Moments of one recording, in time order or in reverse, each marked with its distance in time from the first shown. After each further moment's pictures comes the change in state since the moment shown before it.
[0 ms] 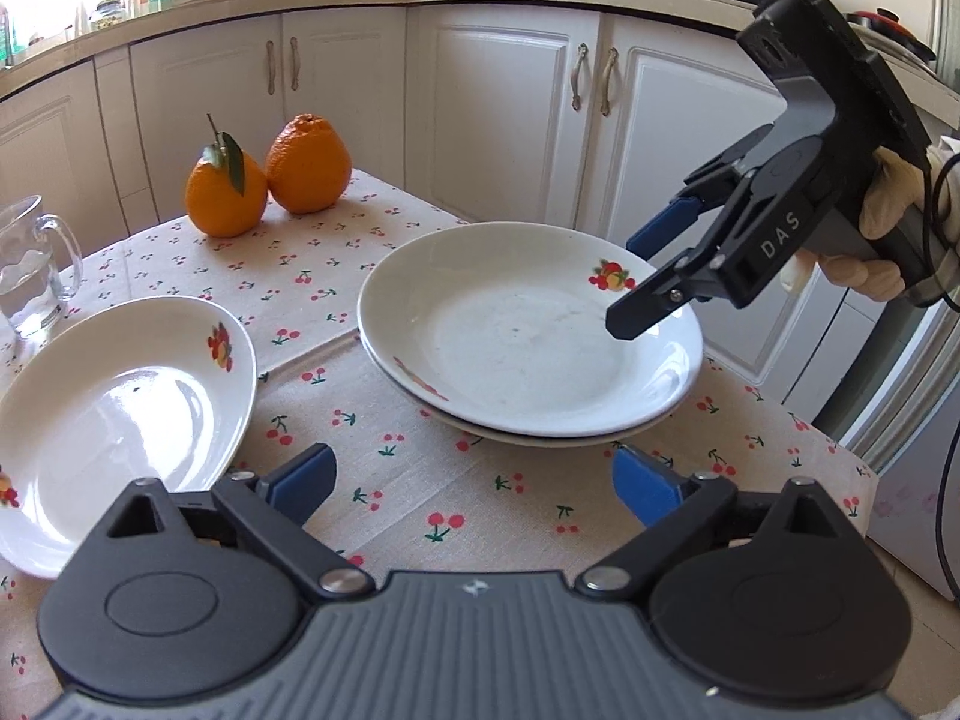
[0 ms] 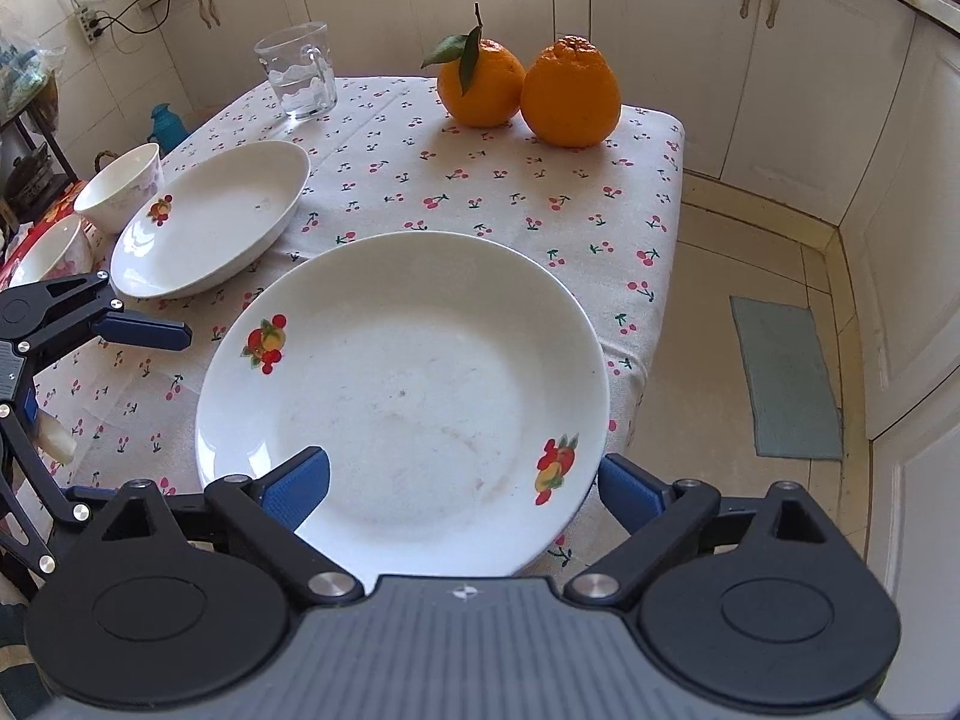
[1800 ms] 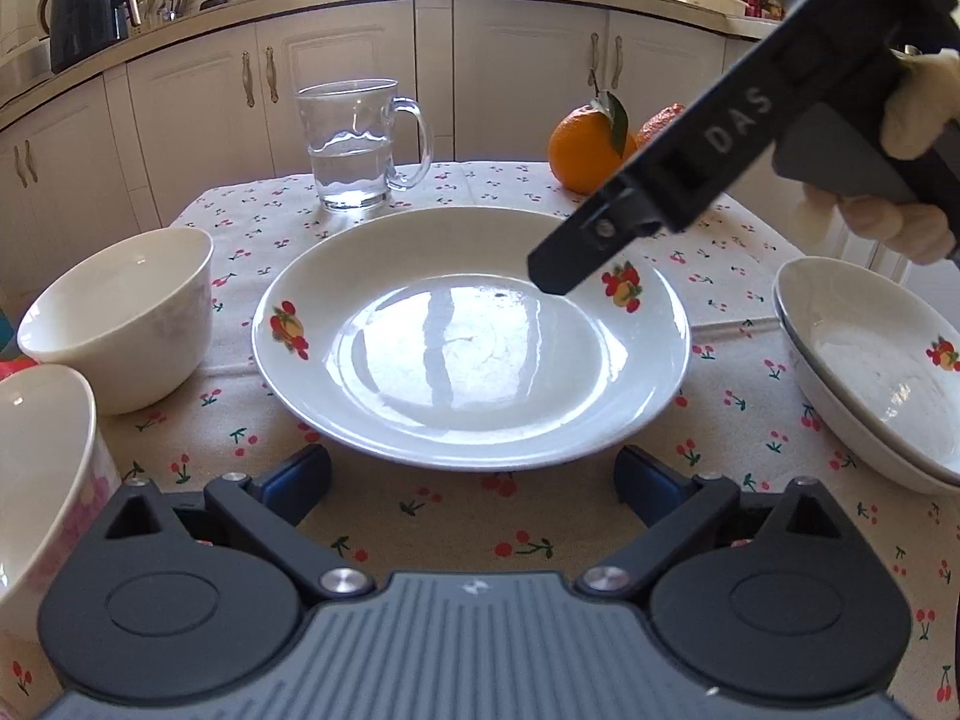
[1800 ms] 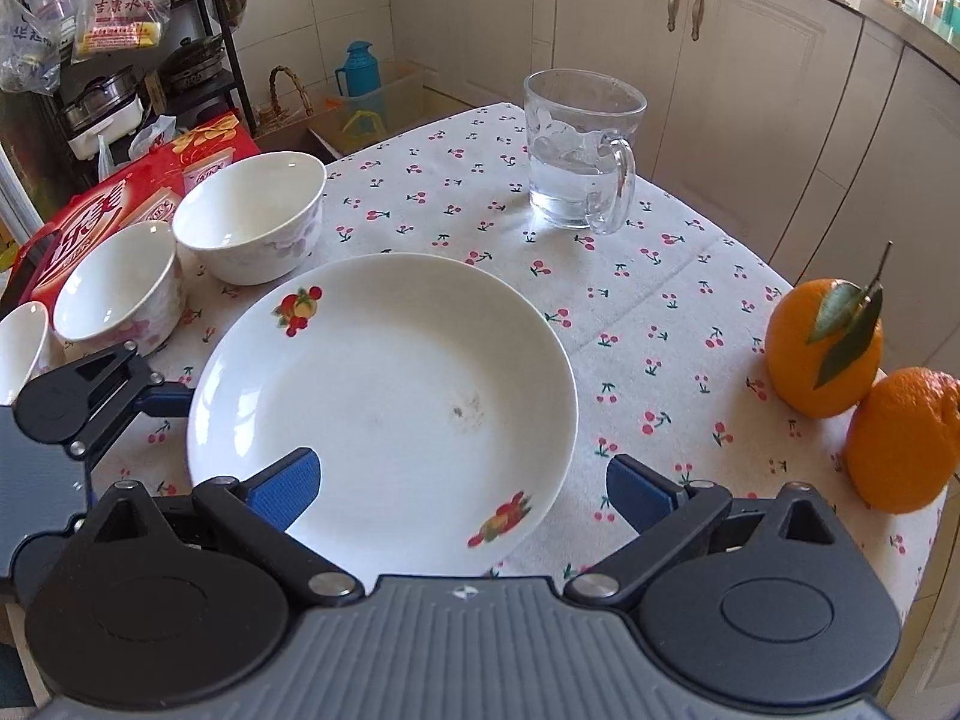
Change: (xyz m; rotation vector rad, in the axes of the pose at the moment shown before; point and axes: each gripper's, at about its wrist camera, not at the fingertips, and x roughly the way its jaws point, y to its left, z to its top) left arm -0.003 0.088 -0.037 -0.344 -0.023 0.471; right arm 0.113 0.131 0.163 -0.429 0.005 0.217
